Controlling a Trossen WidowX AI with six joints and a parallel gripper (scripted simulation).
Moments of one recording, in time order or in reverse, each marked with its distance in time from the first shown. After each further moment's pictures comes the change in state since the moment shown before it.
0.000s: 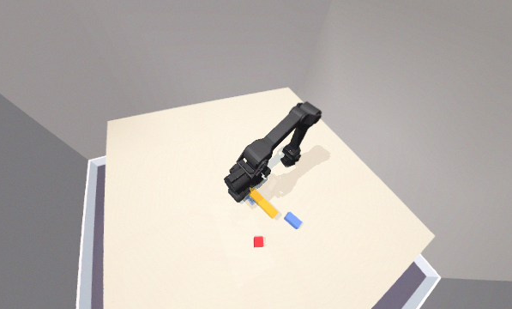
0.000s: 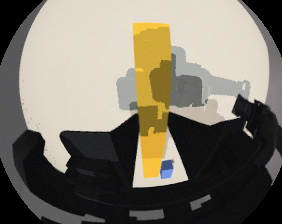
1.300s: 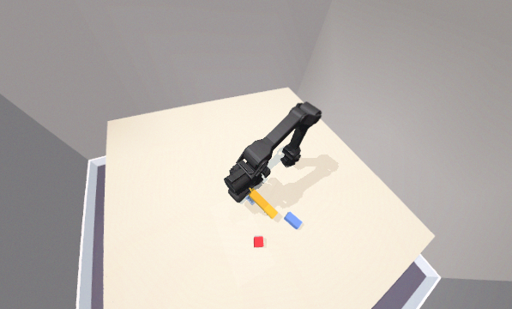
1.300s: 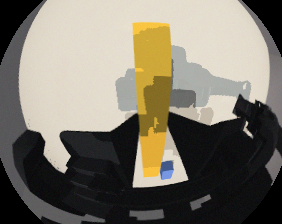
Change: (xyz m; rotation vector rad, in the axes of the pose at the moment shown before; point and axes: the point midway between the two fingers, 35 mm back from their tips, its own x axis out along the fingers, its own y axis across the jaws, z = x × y) arm 0.003 0.000 0.000 0.000 0.000 0.000
